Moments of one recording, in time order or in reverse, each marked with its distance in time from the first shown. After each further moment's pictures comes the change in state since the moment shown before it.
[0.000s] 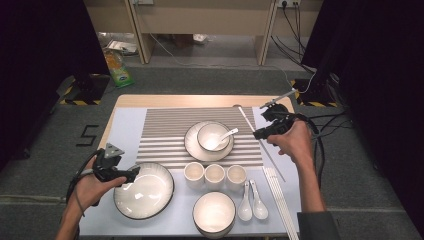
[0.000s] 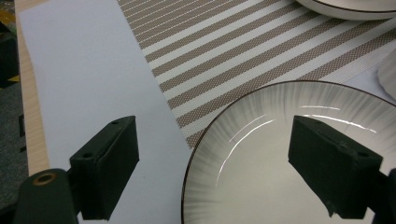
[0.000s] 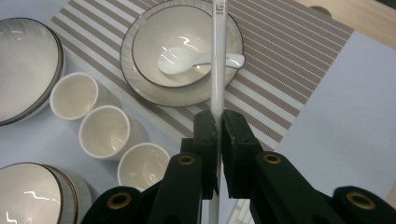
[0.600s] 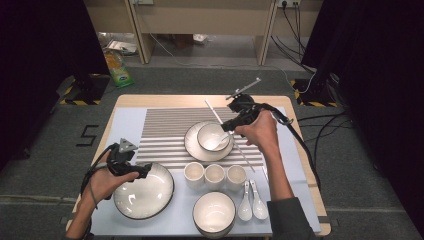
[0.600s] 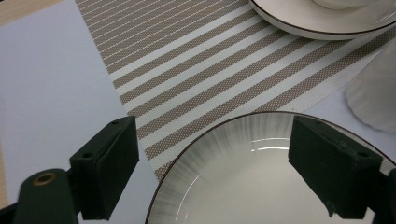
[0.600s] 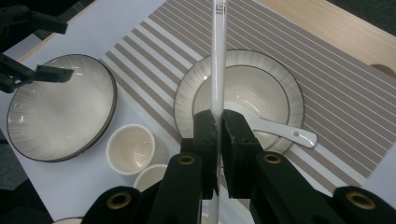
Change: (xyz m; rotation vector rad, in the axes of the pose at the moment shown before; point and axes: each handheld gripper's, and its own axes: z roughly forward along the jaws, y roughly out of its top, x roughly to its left) left arm -0.019 0.023 0.014 0.000 -0.052 0.028; right arm 0.050 0.057 0.028 -0.047 0.102 -0.082
